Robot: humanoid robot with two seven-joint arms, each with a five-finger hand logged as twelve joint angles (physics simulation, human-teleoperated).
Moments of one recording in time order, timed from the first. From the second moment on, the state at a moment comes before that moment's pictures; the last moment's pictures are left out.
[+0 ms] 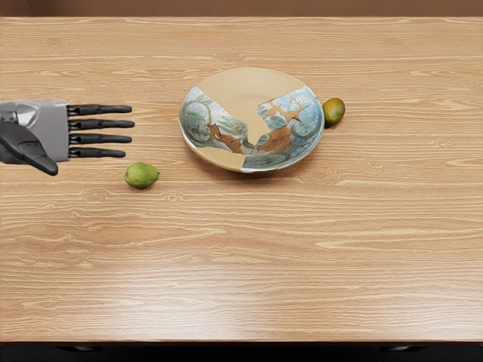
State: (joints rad) left arm -0.86 1.14 -0.61 -1.48 -0.40 -0.61 0.61; right arm -0.02 0.00 0.10 0.12 0.08 0.06 -0.44
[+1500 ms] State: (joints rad) left arm -0.97 0.52 -0.46 -1.32 1.08 -0.11 0.61; right arm -0.02 0.00 0.09 0.12 0.07 0.06 -0.44
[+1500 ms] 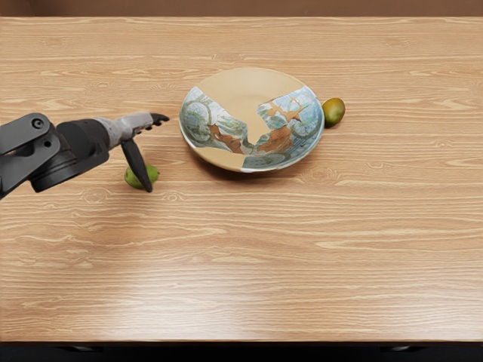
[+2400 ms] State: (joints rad) left arm -0.94 0.47 -0.32 -1.30 1.20 0.11 0.61; right arm 0.00 0.00 0.09 0.12 0.07 0.06 -0.44
